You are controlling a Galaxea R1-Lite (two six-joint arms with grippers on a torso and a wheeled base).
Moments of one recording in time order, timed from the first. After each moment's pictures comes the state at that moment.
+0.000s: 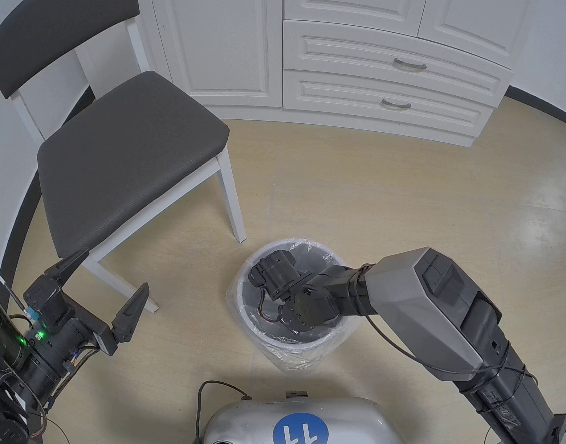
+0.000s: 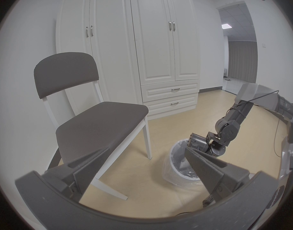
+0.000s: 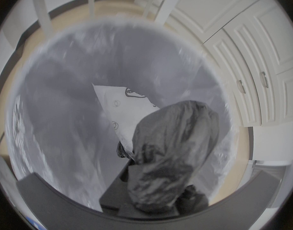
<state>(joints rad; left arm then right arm) -0.45 1.35 -0.02 -1.35 0.15 0.27 0.76 2.68 -1.98 0.27 -0.64 -0.21</state>
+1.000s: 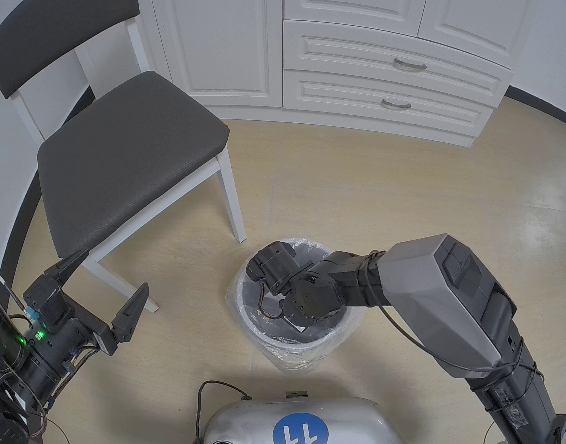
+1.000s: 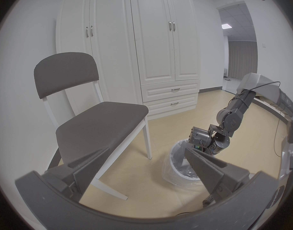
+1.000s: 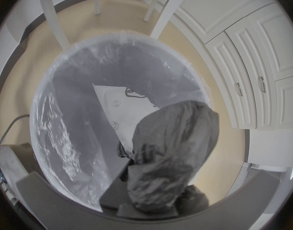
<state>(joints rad) -0.45 1.35 -0.02 -1.35 0.15 0.27 0.78 2.60 -1.97 0.38 -0.66 -0.20</state>
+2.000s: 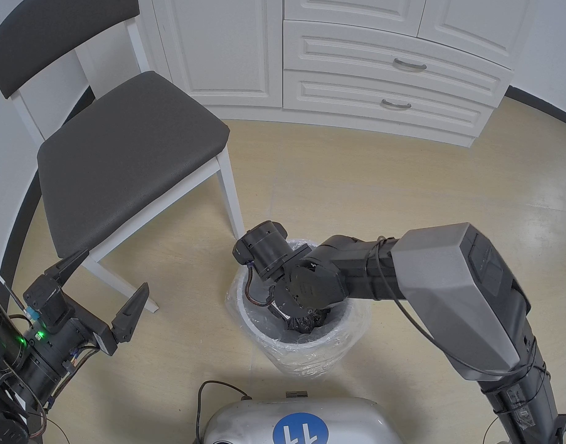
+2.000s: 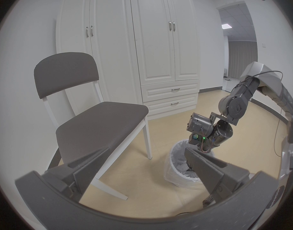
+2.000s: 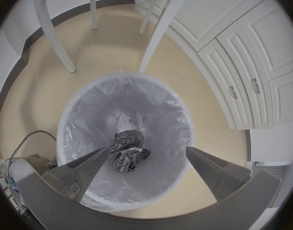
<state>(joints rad) -0.45 1.35 -0.02 -1.35 0.15 0.27 0.82 2.52 -1.99 0.39 -0.66 -0.16</state>
